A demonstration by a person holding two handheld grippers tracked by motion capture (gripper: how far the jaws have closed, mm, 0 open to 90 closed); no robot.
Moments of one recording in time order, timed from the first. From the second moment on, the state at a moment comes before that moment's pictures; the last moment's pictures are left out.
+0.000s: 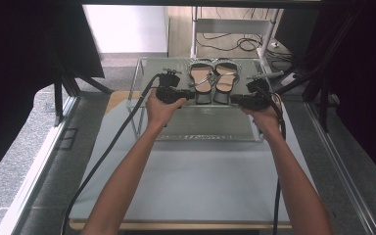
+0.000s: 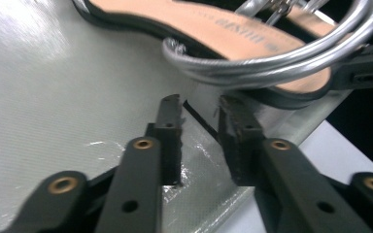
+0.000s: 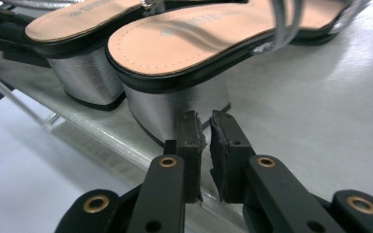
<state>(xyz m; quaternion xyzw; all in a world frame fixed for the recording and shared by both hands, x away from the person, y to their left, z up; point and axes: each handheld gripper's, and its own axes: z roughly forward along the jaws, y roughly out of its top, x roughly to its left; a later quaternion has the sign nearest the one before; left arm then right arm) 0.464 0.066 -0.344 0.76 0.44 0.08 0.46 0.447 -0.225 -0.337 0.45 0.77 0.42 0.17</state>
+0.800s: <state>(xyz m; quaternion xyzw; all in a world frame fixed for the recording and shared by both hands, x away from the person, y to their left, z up) 0.335 0.150 -0.383 0.77 0.37 0.08 0.51 0.323 -0.276 -0.381 0.37 0.77 0.49 0.19</state>
